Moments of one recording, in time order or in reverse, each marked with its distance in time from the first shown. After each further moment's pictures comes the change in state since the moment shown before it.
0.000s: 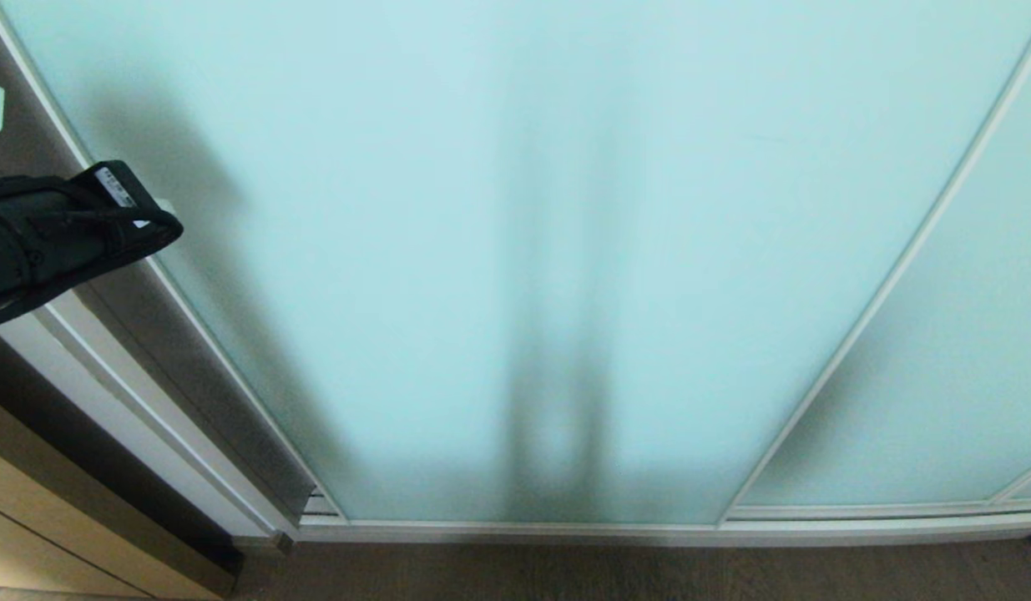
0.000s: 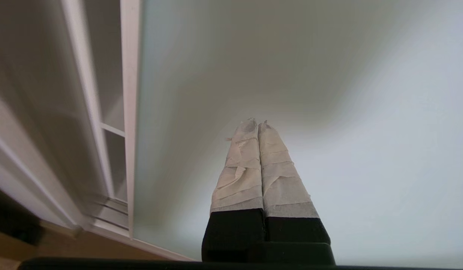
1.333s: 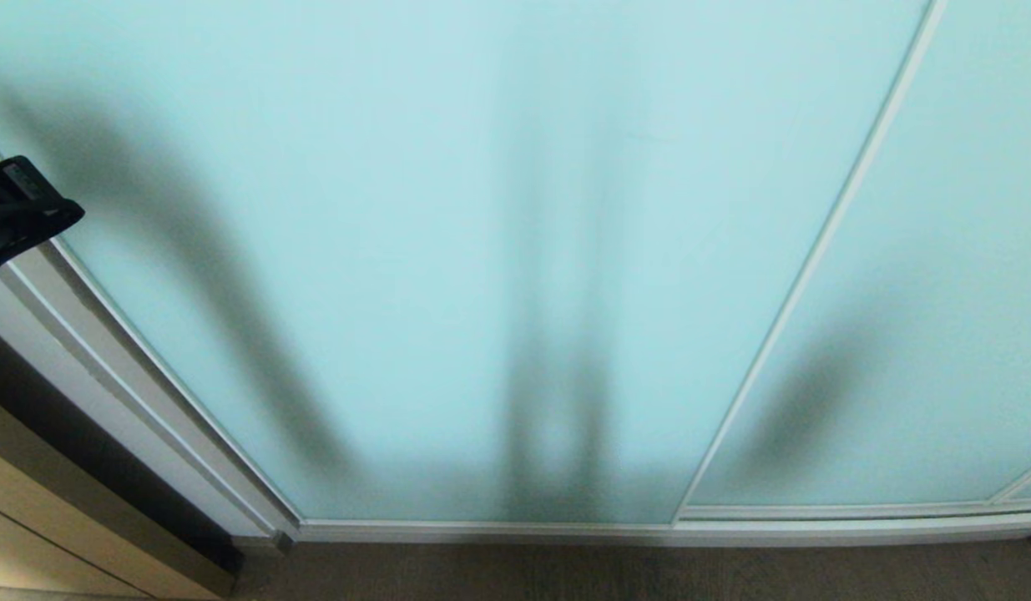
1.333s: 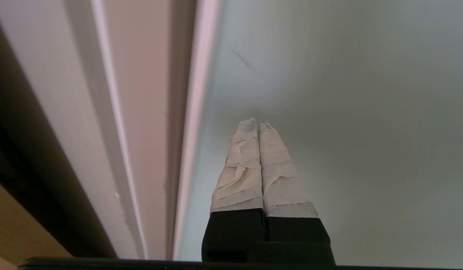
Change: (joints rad) left arm 0.295 0.153 -0.039 -0.230 0.040 0.106; right arm 0.000 0.000 0.000 0.000 0.000 0.000
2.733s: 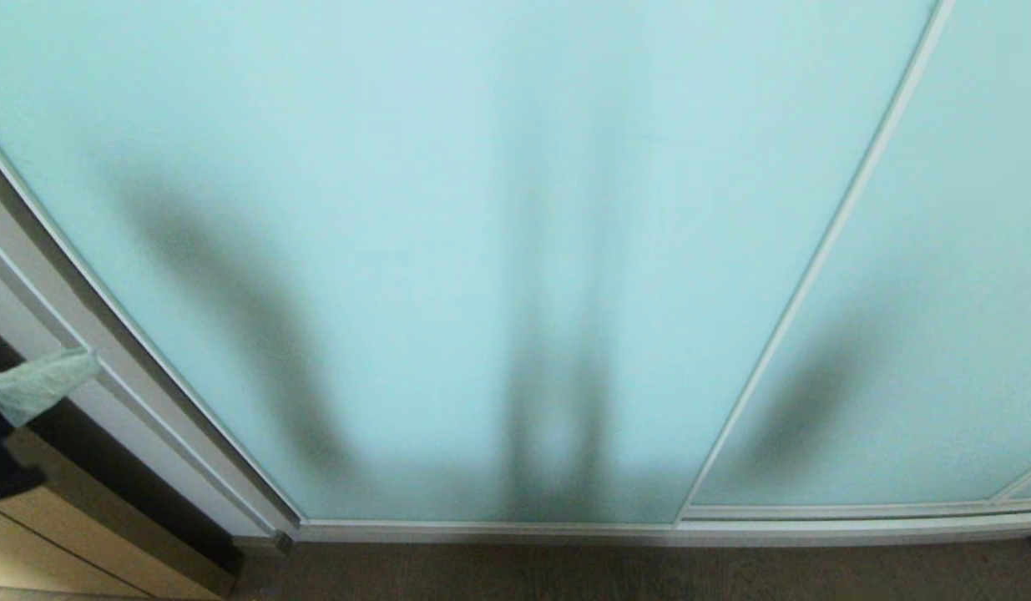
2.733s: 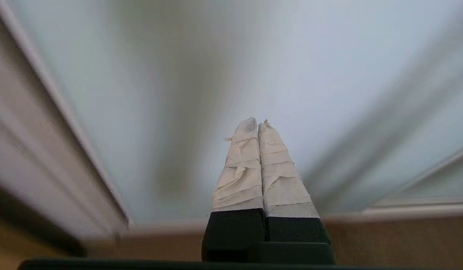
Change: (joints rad) left arm 0.024 -0.633 0.646 0.051 -0.637 0.185; right arm 0.000 0.000 0.000 0.000 0.000 0.000
